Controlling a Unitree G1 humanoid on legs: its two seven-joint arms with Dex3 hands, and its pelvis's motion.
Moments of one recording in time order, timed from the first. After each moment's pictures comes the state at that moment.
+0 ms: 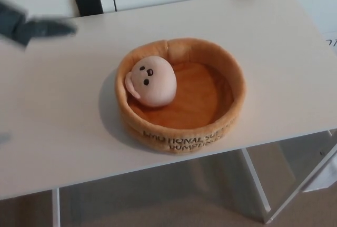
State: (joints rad) left_arm -0.51 0.56 0.23 -0.54 0.55 0.53 -0.95; right_arm 0.18 -0.48 0.03 1.18 -0.23 -0.40 -0.08
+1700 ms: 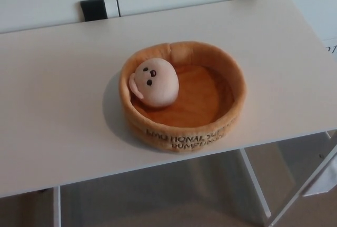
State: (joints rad) left_arm 0.64 0.53 0.26 0.72 0.33 0.03 -0.83; right_arm 0.21 -0.48 0.09 1.25 -0.25 -0.39 -0.09
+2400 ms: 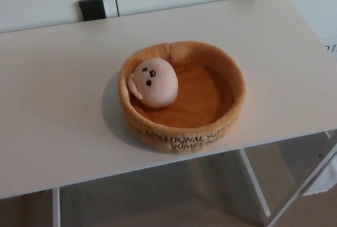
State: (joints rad) left_arm 0.37 0.41 0.21 0.88 0.34 -0.01 -0.45; right_arm 0.13 -0.48 0.09 1.25 -0.25 -0.37 -0.08
